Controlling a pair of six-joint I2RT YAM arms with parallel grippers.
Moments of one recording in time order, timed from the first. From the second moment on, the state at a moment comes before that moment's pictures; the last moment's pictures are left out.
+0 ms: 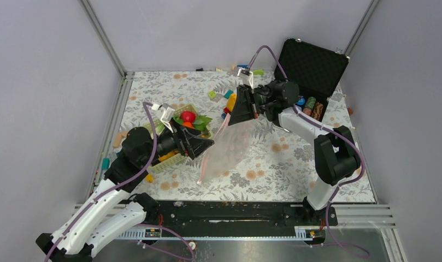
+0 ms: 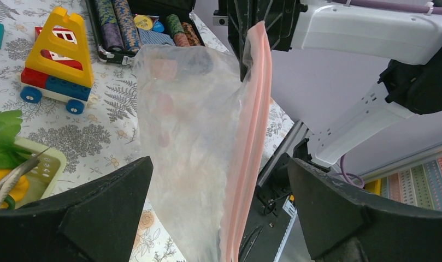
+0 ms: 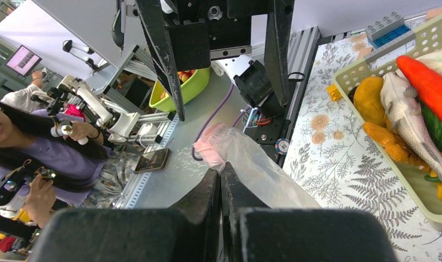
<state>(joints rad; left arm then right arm) -0.62 0.66 0.76 -0.16 0.35 -0.55 0.47 1.73 1.23 1.31 -1.56 1.40</state>
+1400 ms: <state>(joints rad) -0.62 0.69 0.77 -0.21 0.32 -0.53 0.50 1.75 1.23 1.31 -1.56 1.43</state>
